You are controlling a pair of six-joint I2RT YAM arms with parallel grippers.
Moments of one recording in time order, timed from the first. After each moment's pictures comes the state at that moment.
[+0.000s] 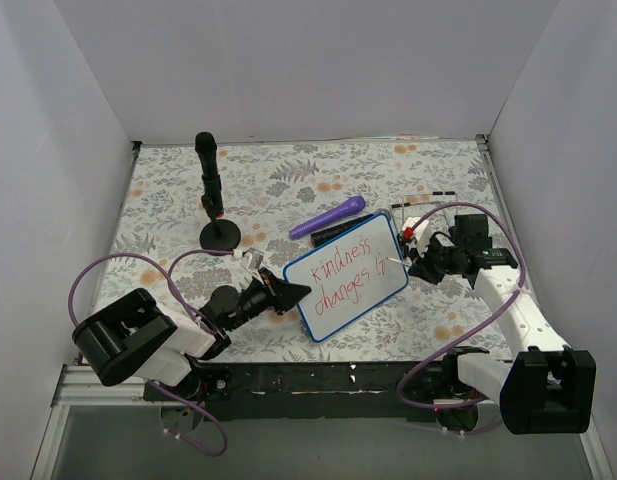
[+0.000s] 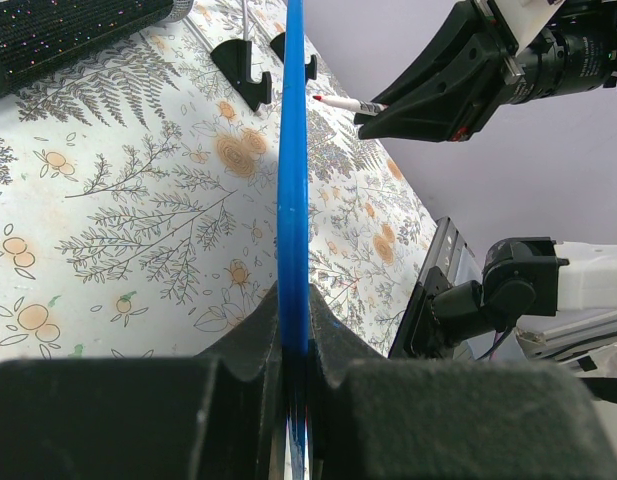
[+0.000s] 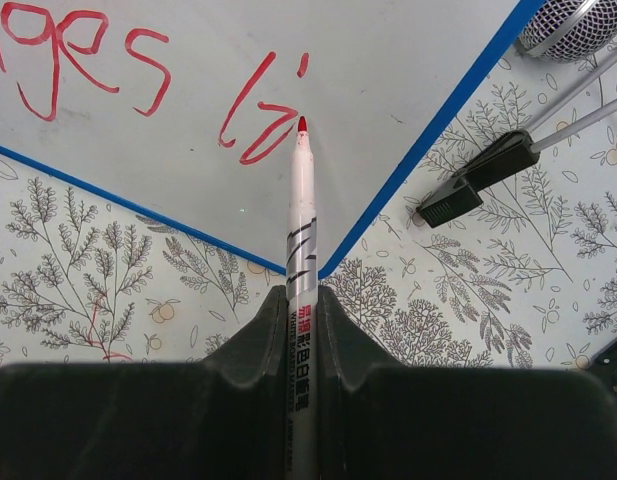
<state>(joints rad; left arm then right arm) -0.81 1.39 0.08 1.33 0.17 -0.77 0.07 1.08 0.71 -0.62 -0.62 -0.82</state>
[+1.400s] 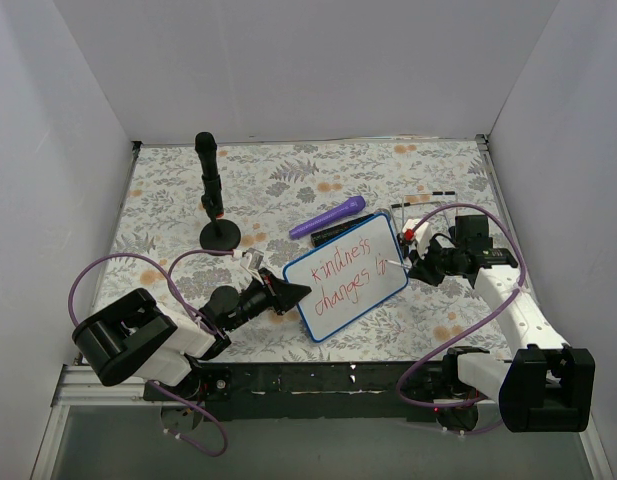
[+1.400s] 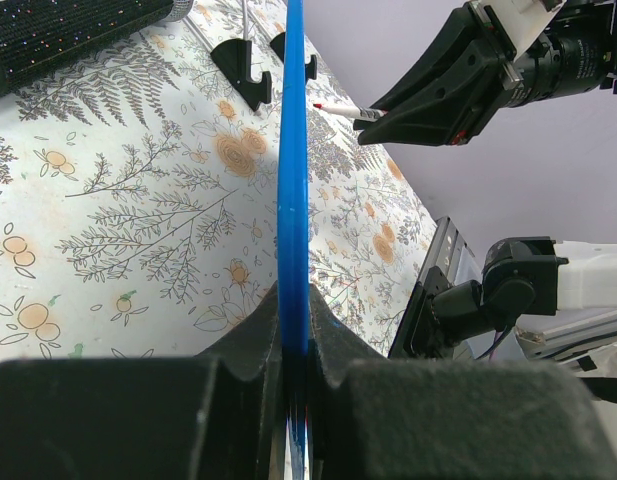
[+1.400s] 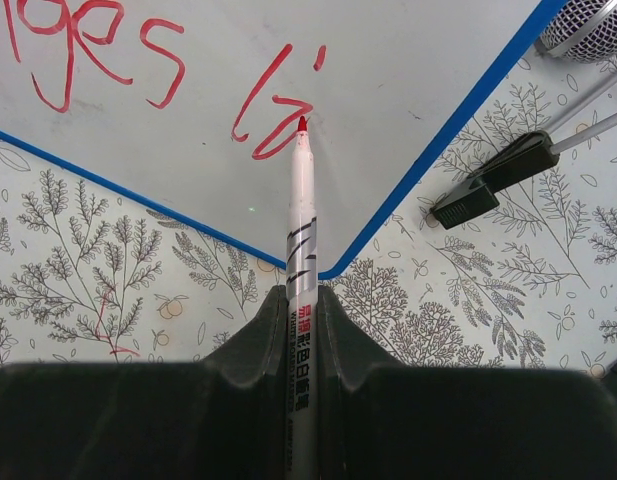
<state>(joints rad) -0.81 1.39 0.08 1.33 0.17 -0.77 0.05 1.09 0.71 -0.64 -0.65 -0.85</state>
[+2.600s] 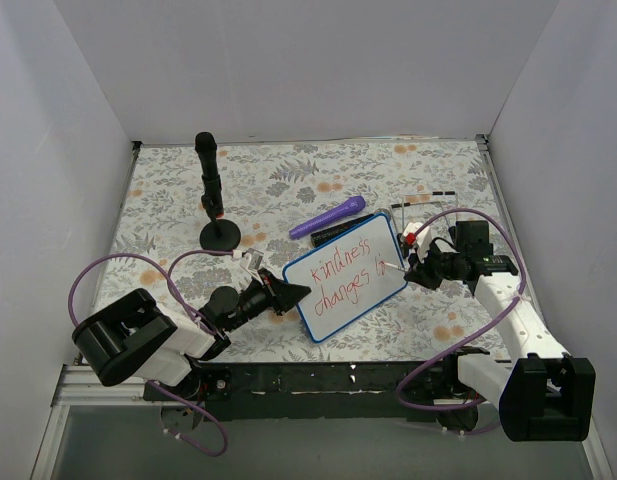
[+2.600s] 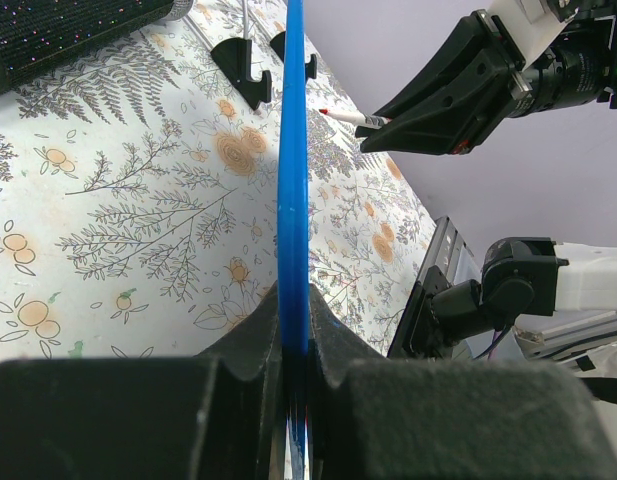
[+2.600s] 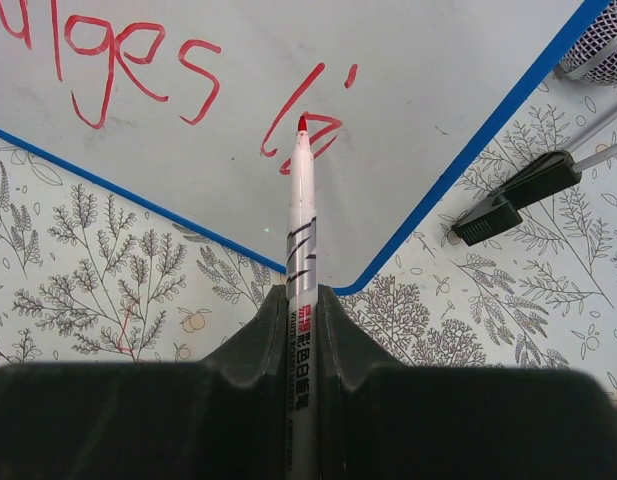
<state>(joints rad) -0.81 1.38 0.07 1.33 0.17 -0.78 0.05 1.04 0.66 -0.61 -0.70 -0.82</state>
